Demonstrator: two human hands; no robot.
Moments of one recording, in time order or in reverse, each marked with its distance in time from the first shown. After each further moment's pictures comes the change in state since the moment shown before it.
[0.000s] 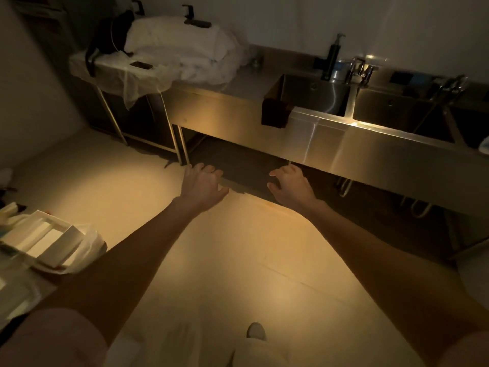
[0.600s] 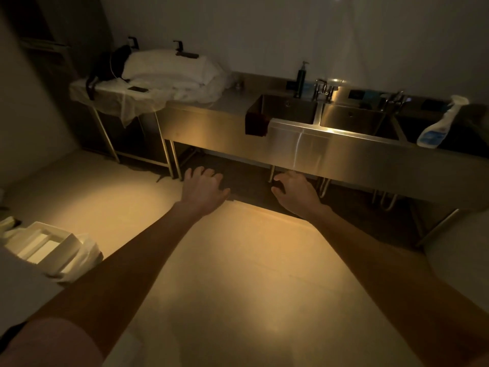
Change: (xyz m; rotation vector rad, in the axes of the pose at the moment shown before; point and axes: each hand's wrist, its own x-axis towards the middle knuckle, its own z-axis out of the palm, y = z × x) left_hand -0.161 0.043 -0.053 0.006 0.079 0.044; right_hand -0.178 -0.030 -0.055 -0.009 0.135 0.055
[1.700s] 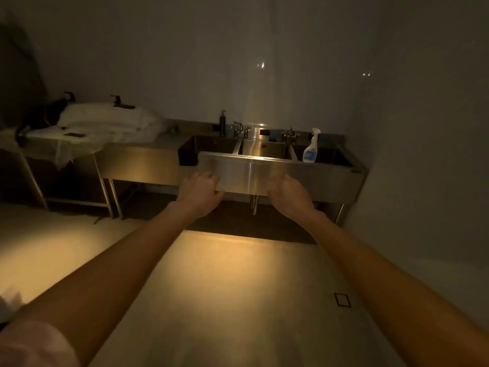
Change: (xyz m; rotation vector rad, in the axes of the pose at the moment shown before) left_hand -0.223 0.218 -0.134 -0.109 0.187 0.298; right_hand -0.316 0.058 -0.215 -0.029 0.263 0.078
